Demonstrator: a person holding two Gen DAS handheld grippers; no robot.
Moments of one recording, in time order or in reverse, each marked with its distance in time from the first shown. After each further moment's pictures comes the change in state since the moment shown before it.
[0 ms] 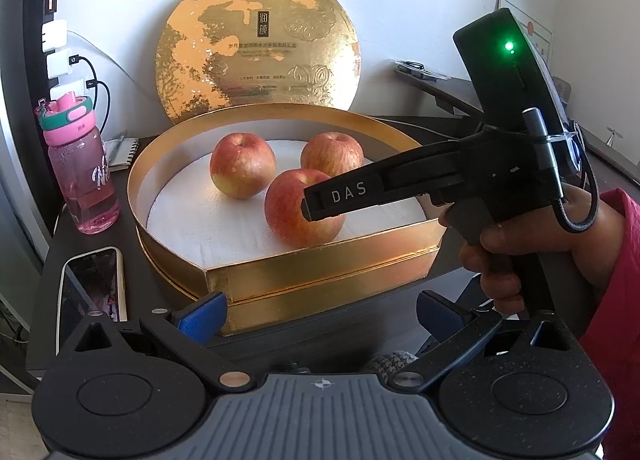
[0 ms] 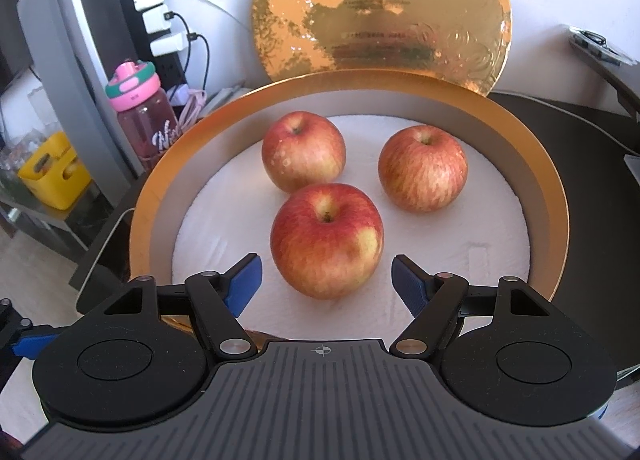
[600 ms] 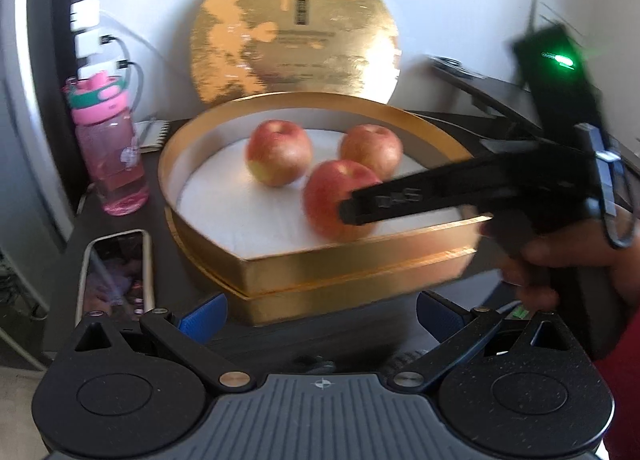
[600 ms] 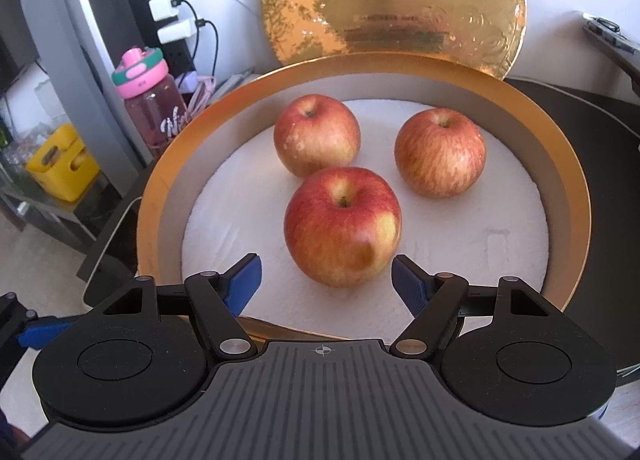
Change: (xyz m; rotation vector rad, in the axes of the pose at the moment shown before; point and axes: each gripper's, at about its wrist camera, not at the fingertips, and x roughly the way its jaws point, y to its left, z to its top) left arm 0.007 0.017 -0.001 -0.071 0.027 0.097; right arm 0.008 0.003 -0.002 0.001 0.035 0.032
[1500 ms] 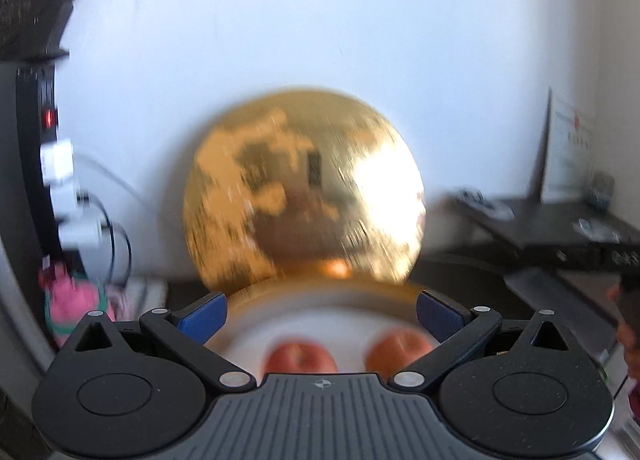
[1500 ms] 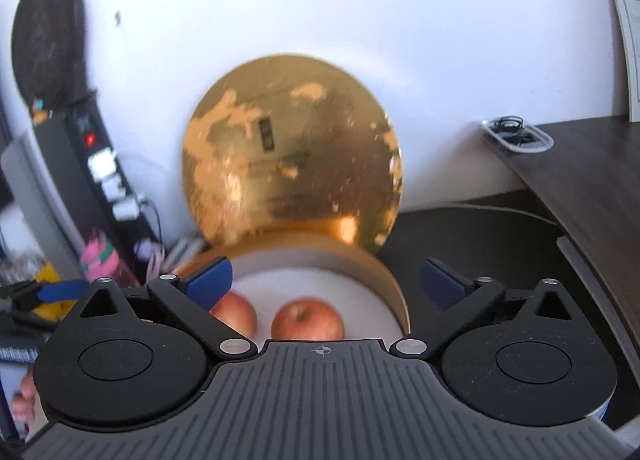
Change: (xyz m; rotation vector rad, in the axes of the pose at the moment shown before) left arm 0.046 0.028 0.154 0.022 -0.328 -0.012; right arm -0.085 -0.131 0.075 0.169 -0.367 -0.022
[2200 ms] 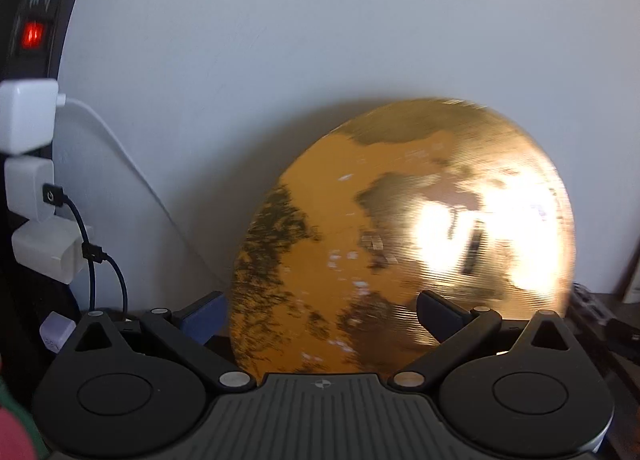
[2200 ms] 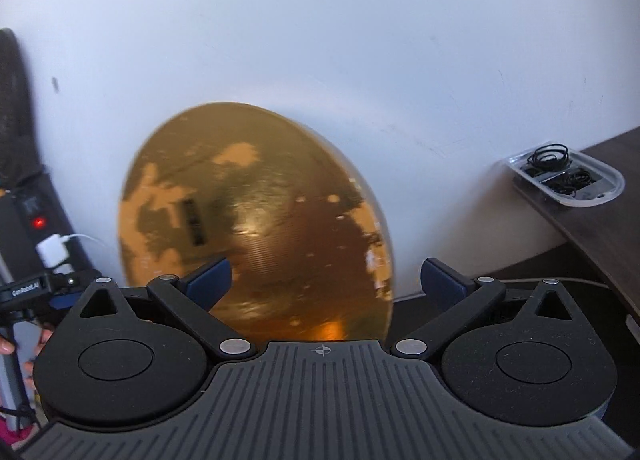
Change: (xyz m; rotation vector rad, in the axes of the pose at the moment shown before) left arm 0.182 0.099 0.035 -0.235 -0.009 0.127; right arm 0.150 -0.067 0.056 0.068 -0.146 0.061
